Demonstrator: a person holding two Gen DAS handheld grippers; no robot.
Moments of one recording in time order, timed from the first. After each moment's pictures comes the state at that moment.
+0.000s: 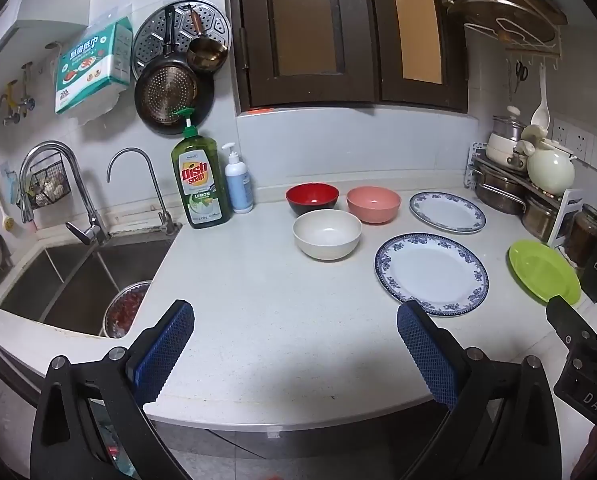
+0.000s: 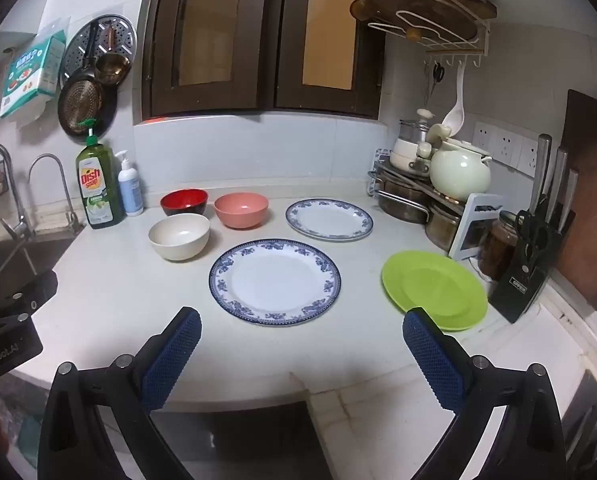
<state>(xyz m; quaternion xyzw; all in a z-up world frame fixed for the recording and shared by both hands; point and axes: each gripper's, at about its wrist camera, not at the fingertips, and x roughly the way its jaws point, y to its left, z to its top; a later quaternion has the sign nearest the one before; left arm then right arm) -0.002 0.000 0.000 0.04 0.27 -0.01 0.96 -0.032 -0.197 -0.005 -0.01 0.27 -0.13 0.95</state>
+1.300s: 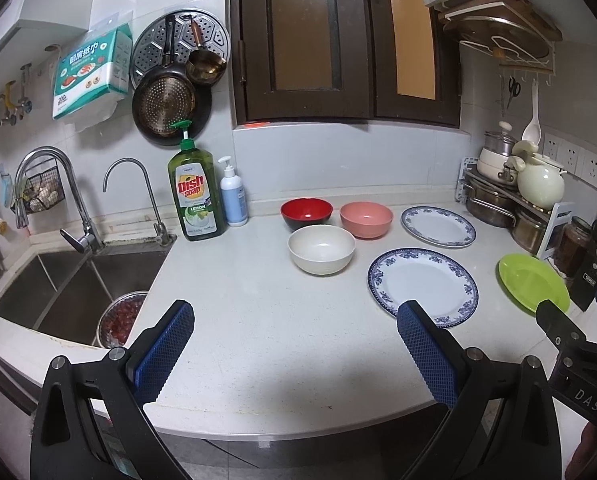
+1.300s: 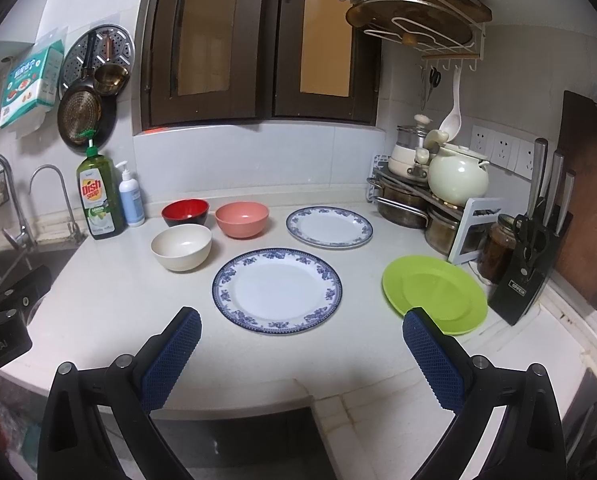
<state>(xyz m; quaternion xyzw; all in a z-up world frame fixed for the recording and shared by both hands) -0.004 0.008 0.013 0.03 0.25 -0.04 0.97 -0.034 -0.194 0.004 0.00 0.26 -0.13 0.96</state>
